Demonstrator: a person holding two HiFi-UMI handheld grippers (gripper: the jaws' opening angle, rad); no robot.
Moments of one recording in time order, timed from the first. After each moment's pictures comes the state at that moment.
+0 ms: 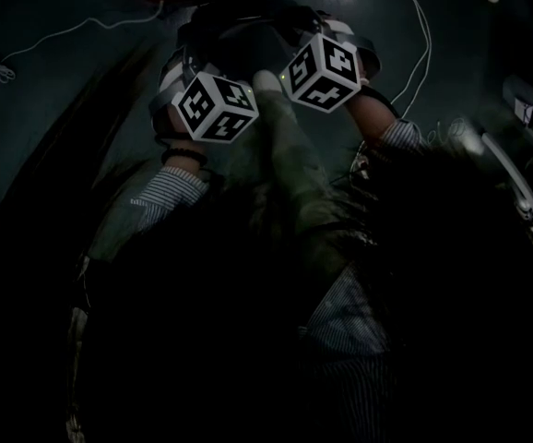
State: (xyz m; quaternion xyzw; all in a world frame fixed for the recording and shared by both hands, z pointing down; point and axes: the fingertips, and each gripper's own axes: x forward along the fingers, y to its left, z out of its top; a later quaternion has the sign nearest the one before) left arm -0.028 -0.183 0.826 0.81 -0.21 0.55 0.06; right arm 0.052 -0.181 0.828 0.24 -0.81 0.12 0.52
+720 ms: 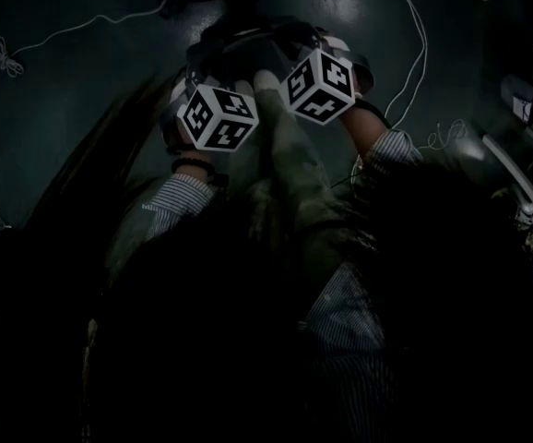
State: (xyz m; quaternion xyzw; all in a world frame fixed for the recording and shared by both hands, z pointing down) left arm -0.037 -0.132 0.794 0.81 -0.24 0.53 0.11; right arm 0.045 -0.132 0.794 0.27 -0.81 0.14 0.51
